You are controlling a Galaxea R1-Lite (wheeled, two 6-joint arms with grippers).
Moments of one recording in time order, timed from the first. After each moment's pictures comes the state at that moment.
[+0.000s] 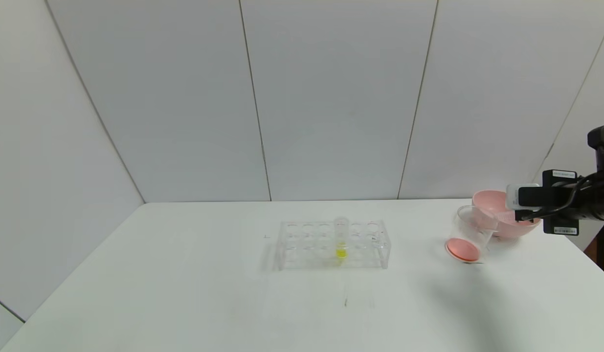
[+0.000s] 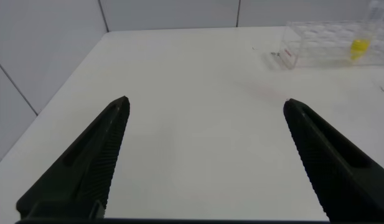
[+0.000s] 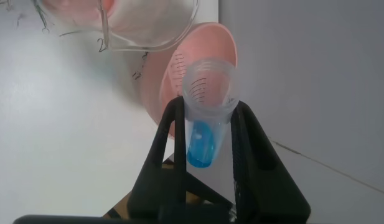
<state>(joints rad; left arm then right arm) 0.00 0.00 0.00 0.00 0.00 0.00 -0.14 1.77 -1.15 0.01 0.12 -1.54</state>
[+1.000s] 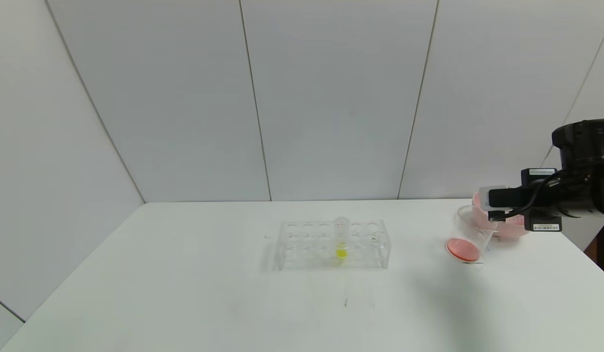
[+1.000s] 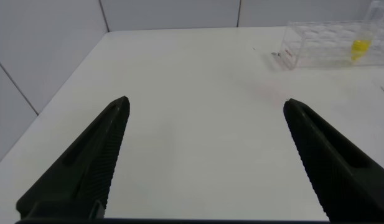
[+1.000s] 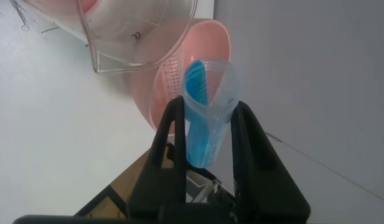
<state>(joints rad) 0.00 0.00 0.00 0.00 0.00 0.00 -0.01 1.80 -1.17 0.00 -0.14 -1.53</state>
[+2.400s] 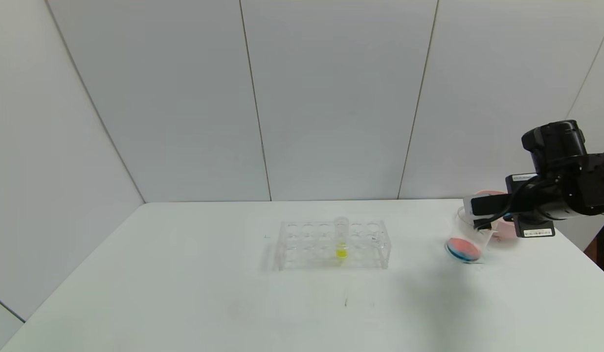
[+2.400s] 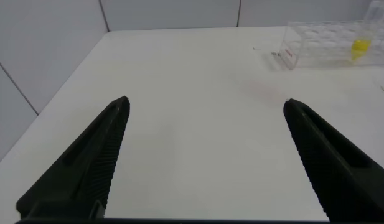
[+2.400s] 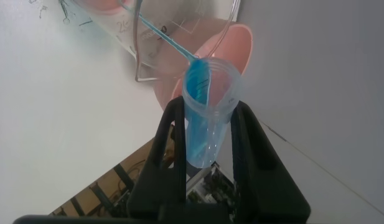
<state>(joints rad) 0.00 0.00 0.00 0.00 0.00 0.00 0.08 1.83 -1.24 0.16 -0.30 -1.52</state>
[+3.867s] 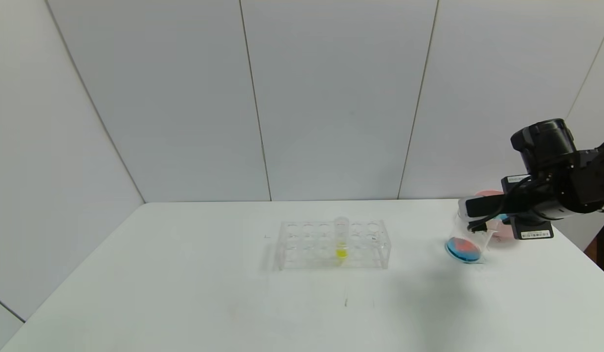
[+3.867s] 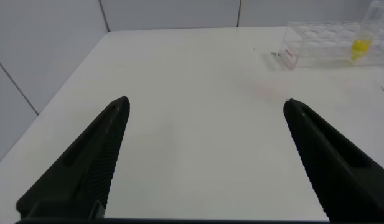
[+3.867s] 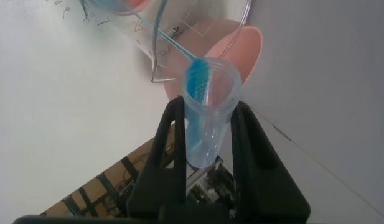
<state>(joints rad) 0.00 0.00 0.00 0.00 0.00 0.00 0.12 1.83 -1.29 0.27 -0.36 -1.48</state>
